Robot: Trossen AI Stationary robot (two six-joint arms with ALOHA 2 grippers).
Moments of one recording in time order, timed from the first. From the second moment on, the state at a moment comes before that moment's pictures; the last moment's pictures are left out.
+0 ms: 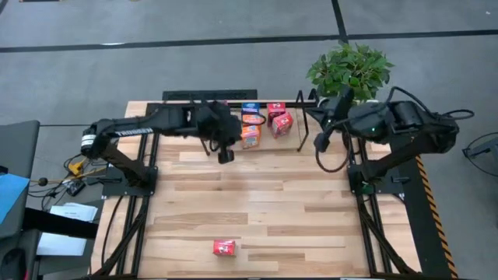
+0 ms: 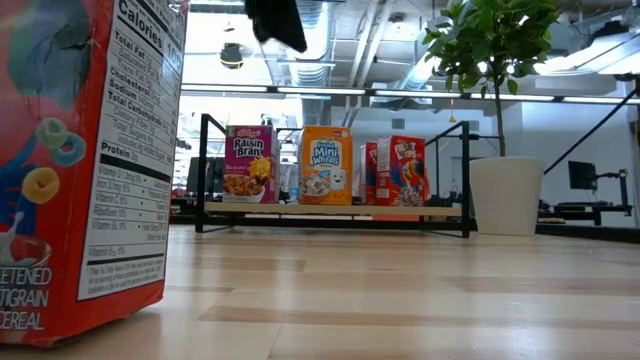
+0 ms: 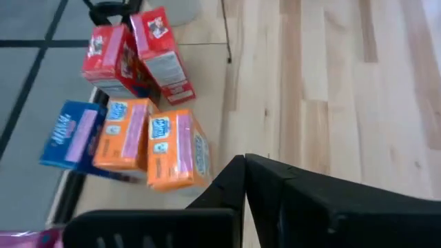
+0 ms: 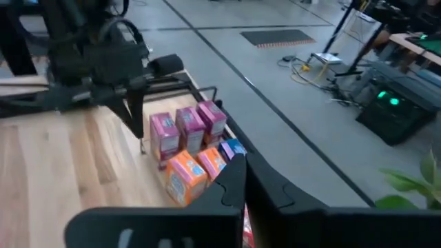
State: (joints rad) left arm 0.17 1.50 1.50 -0.71 -0.13 0.12; right arm 0.18 1.21 1.71 -1.01 0.73 0.16
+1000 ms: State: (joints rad) left arm 0.17 1.51 1.16 -0.41 -0.36 0.02; right arm 0.26 1.23 1.71 -1.09 0.81 0.19
